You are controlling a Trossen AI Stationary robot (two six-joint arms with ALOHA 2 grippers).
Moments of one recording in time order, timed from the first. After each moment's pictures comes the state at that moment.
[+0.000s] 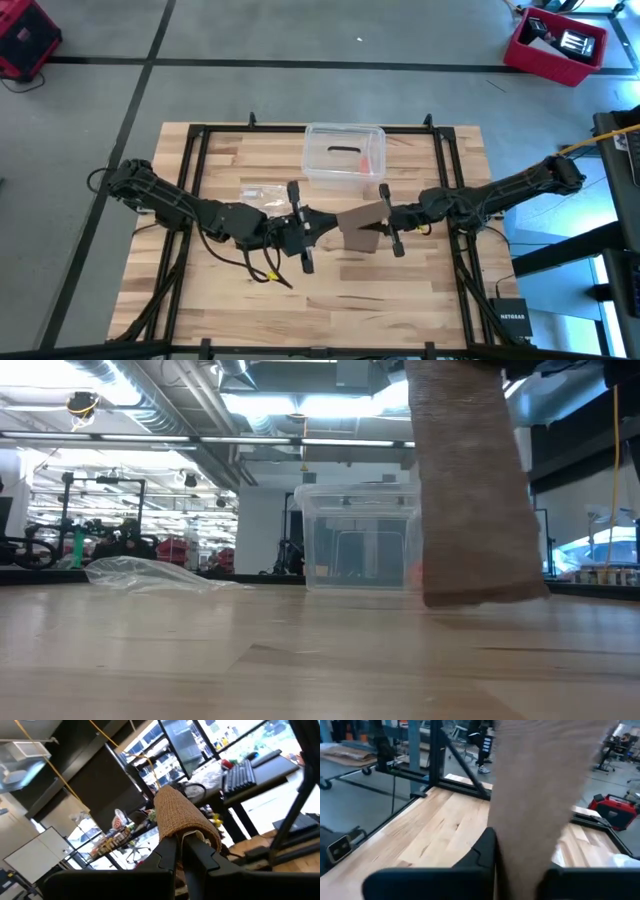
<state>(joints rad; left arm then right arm) -0.41 1.56 1.43 0.29 -0.64 0.69 0.26 1.01 0.56 0.32 0.03 -0.18</state>
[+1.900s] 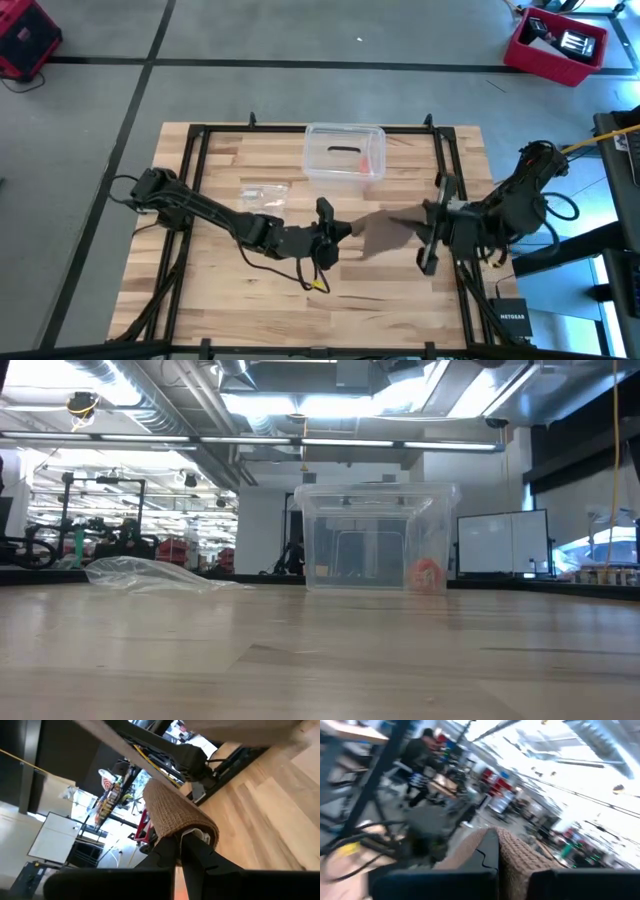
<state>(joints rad) -0.35 1.78 1.43 0.07 -0.71 0.78 0.75 1.16 1.34 0.04 0.83 -0.74</state>
